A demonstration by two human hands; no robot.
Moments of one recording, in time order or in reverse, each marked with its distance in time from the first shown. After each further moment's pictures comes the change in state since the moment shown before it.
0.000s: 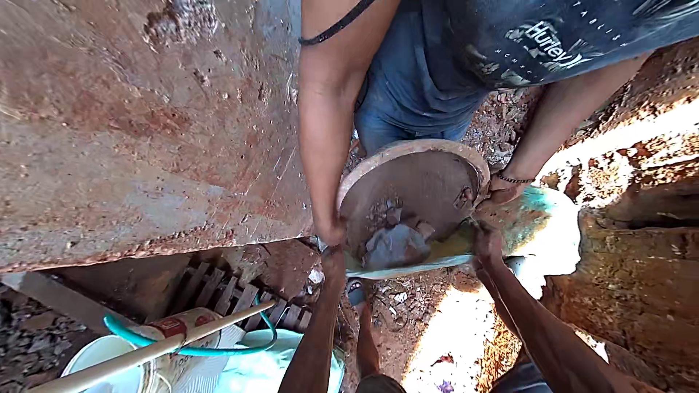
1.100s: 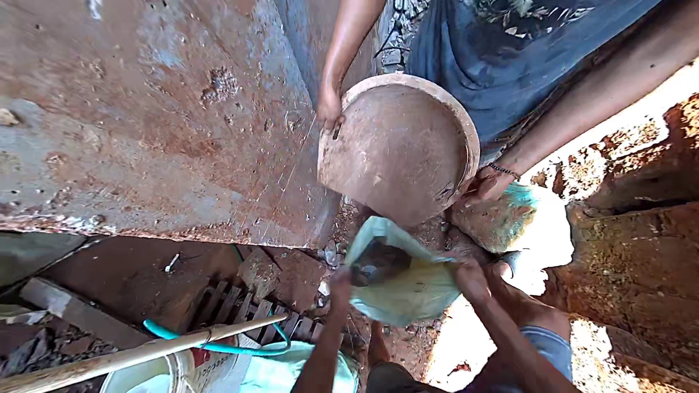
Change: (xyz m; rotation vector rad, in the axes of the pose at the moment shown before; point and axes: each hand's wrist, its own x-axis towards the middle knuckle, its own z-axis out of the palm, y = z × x) left_hand -0.084 -0.046 -0.034 0.108 -0.159 0.197; right_hand -0.155 -0.011 -0.040 0.548 -0.184 -0.082
